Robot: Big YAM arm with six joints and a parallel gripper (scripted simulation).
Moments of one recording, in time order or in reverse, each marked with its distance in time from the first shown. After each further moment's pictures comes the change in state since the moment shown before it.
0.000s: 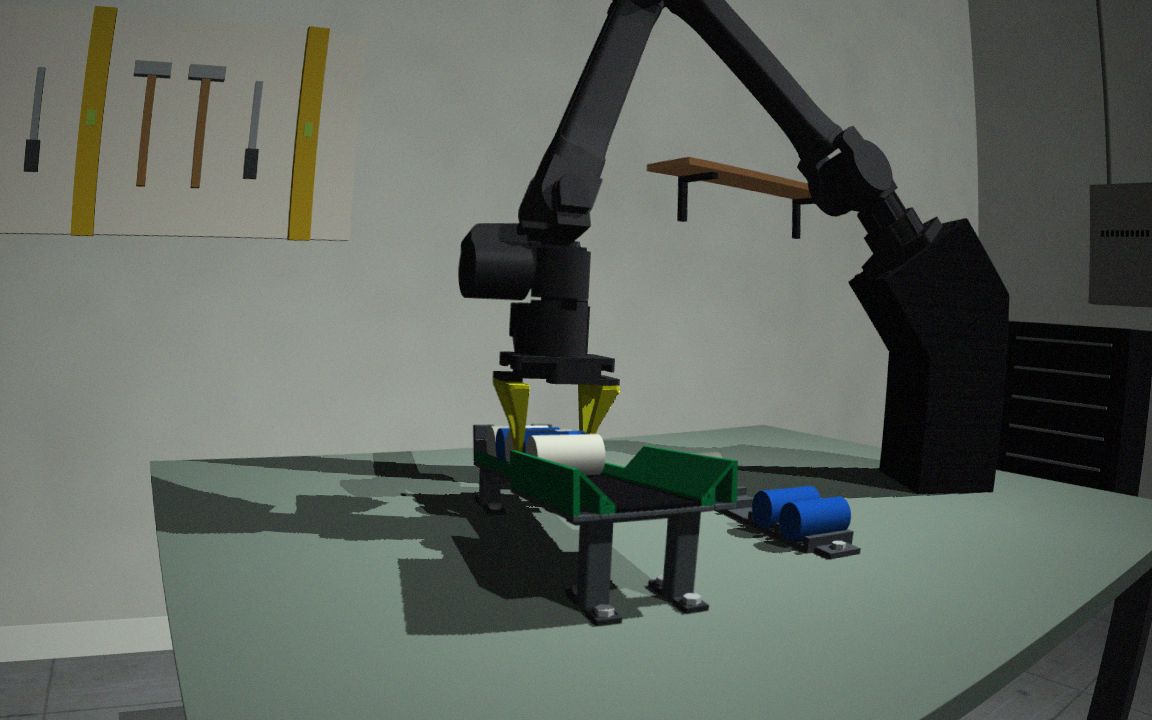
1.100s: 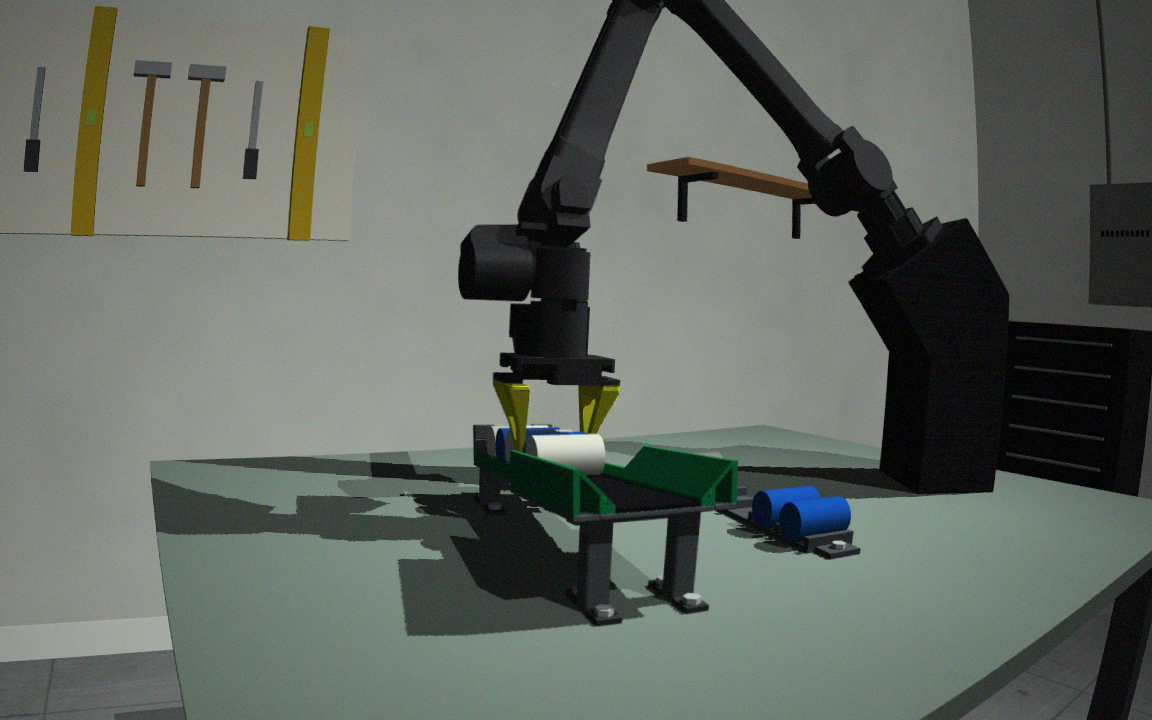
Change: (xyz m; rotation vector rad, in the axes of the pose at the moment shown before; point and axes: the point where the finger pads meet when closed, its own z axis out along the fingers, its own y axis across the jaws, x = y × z) arm 0.000 -0.001 0.001 0.006 0.000 -0.003
